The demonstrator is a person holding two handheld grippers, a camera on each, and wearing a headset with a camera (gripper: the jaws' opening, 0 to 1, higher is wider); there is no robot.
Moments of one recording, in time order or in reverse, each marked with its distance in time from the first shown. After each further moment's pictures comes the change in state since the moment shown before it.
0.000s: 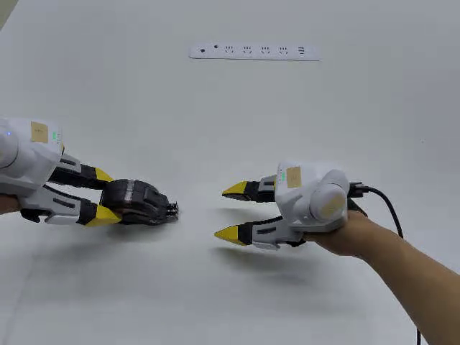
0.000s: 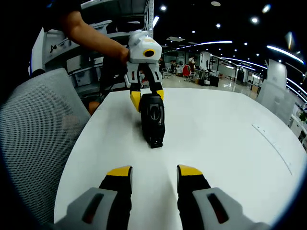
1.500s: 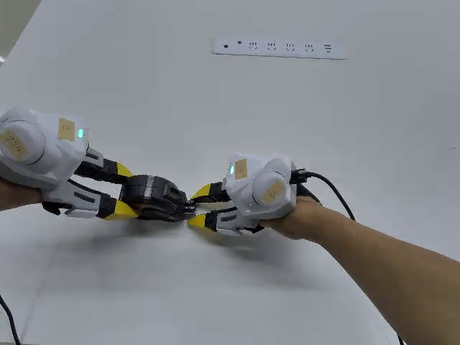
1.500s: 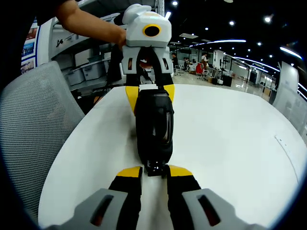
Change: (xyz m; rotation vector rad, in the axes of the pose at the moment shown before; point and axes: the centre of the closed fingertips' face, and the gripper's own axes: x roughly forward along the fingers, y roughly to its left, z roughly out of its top) left arm -0.001 -0.001 -0.002 0.057 0.022 -0.011; right arm 0.078 0.000 0.016 -0.049 0.034 0.104
